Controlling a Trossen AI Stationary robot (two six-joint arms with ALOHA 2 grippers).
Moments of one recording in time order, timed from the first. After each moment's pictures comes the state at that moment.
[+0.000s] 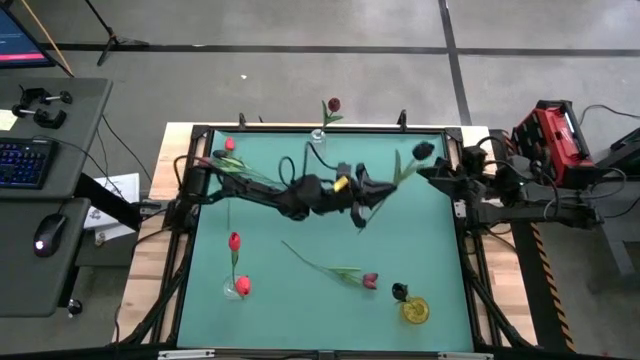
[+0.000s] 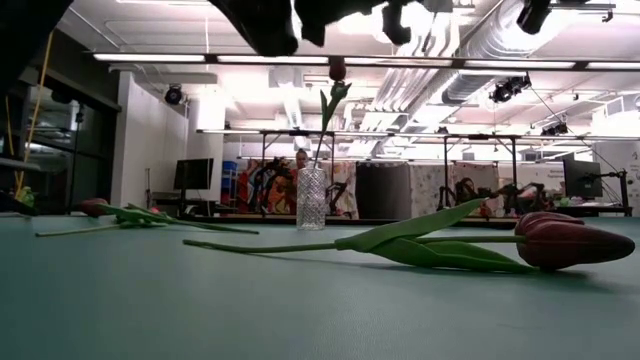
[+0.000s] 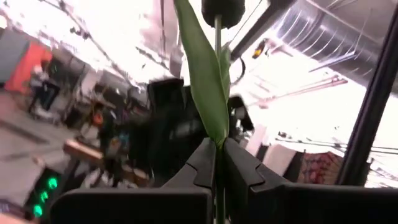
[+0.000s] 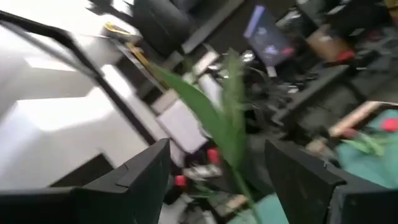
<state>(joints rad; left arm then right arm) -0.03 2.10 1.45 1.13 -0.09 -0.43 -0.08 0.38 0.51 0.16 -0.07 0.75</state>
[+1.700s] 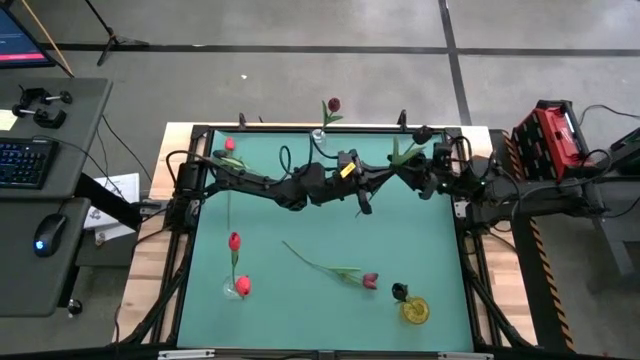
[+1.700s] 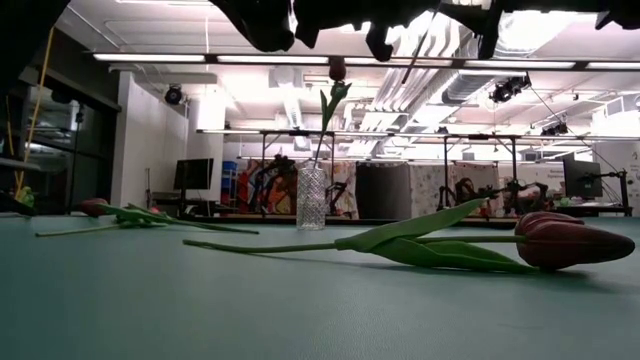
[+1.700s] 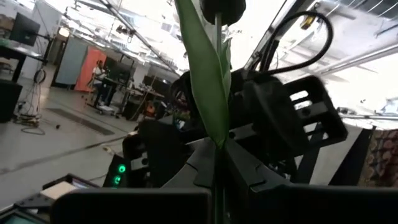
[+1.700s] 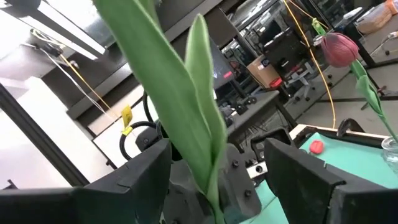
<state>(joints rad) 0.02 2.05 1.45 0.94 -0.19 -0.31 -0.08 0.73 0.51 0.46 0.17 0.65</state>
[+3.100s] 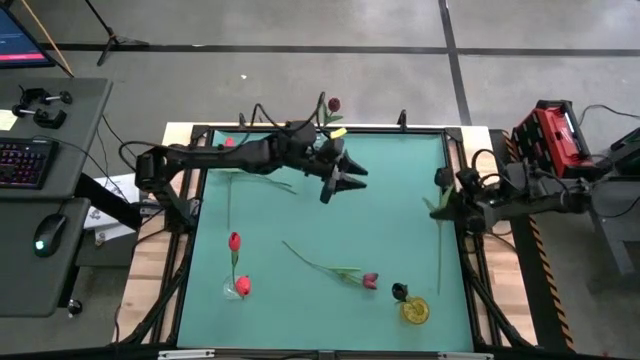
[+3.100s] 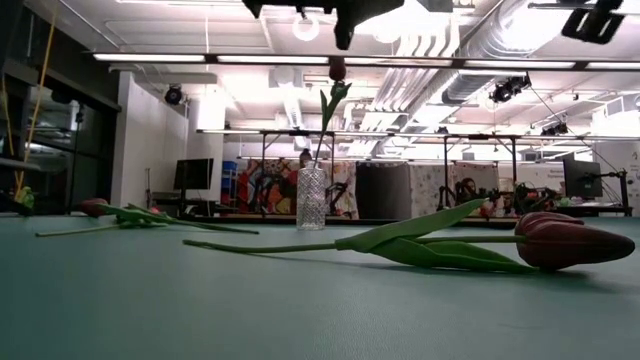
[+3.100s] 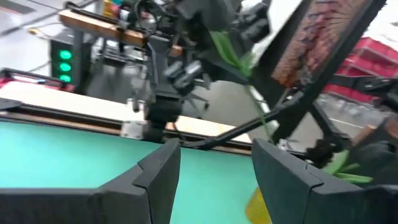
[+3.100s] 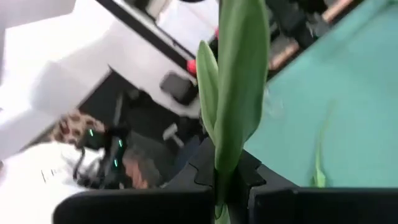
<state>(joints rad) 0.18 1.72 1.45 0.09 0.40 -0.25 0.17 0.27 0.60 -0.37 -0.17 0.88</state>
